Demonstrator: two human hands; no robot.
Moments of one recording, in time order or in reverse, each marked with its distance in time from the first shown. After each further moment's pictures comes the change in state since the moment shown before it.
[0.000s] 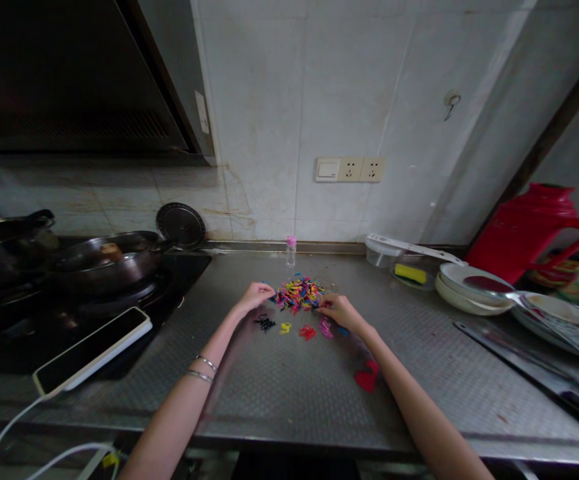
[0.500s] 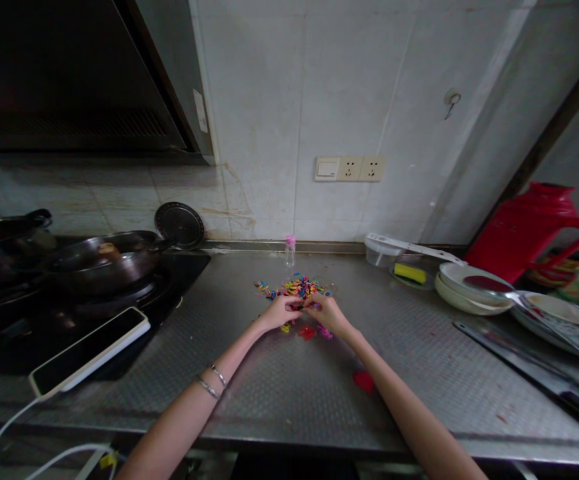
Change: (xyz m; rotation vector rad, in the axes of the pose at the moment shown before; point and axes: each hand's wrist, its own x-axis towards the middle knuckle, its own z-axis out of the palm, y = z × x) left_hand -0.015 0.011 0.071 -0.187 -0.298 0.183; right_hand 0.004 -0.050 0.016 0.110 0.106 -0.113
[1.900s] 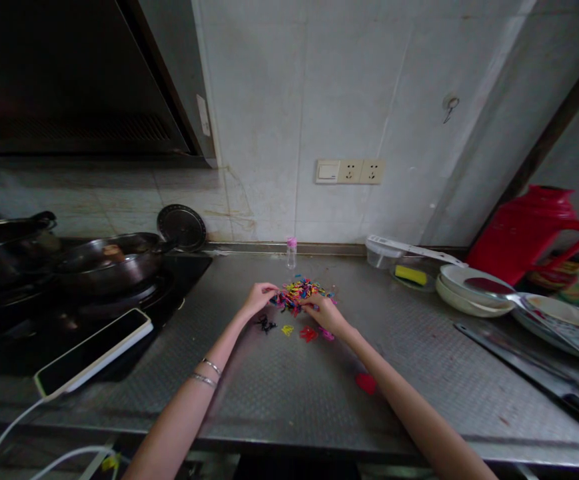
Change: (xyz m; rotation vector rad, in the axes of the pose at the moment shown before) left_hand 0.001 0.004 -0.061 0.308 0.396 -0.086; right_hand 0.006 0.007 0.006 -0.084 -0.044 -0.045
